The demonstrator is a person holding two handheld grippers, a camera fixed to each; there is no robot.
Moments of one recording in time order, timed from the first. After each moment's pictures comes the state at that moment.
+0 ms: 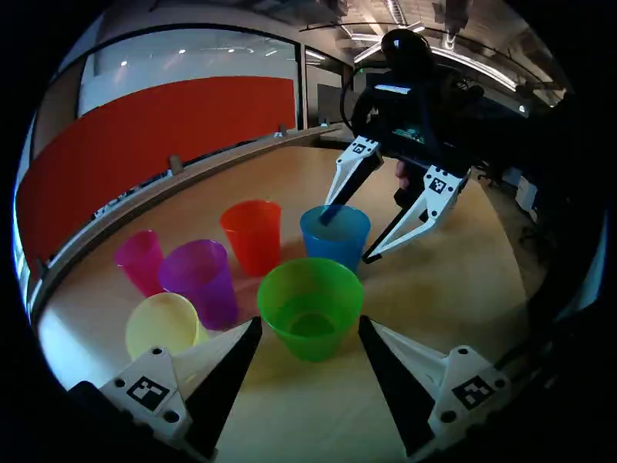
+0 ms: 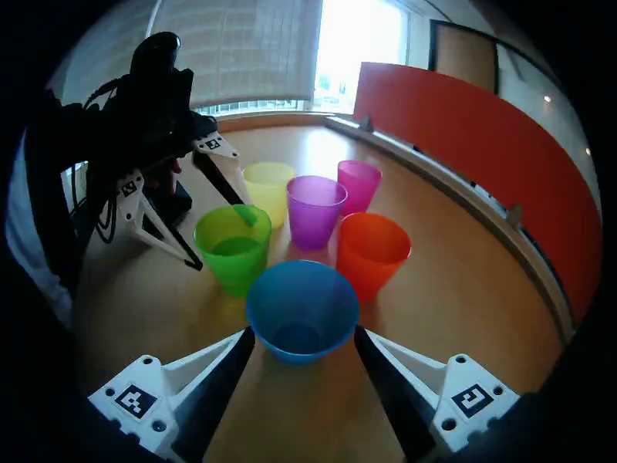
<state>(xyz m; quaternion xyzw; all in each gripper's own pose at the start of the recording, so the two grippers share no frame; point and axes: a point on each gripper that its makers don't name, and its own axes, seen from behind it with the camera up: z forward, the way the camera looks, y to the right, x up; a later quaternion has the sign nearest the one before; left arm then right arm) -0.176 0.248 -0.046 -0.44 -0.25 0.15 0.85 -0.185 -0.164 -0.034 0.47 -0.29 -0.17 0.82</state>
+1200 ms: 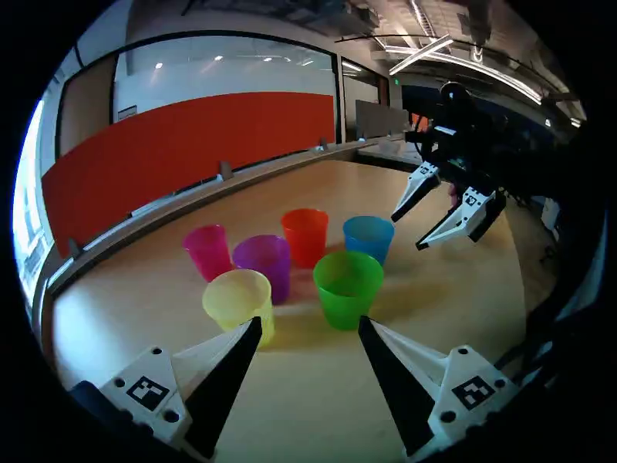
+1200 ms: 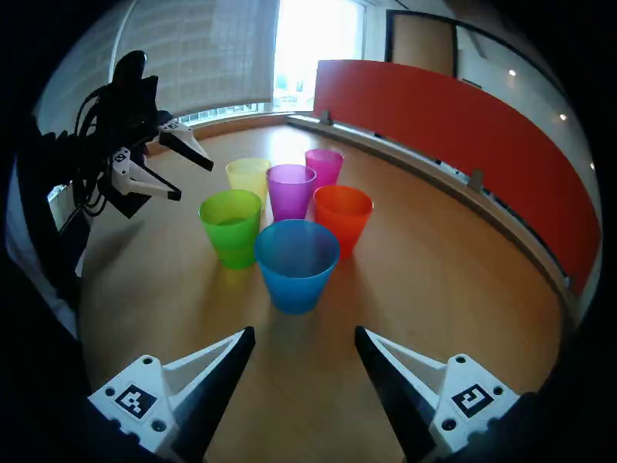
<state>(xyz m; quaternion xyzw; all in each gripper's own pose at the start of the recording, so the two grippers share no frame) -0.133 0.174 -0.059 -0.36 -0.23 0.13 0.90 -0.180 -0.114 -0.075 0.38 -0.31 -0.12 0.86</state>
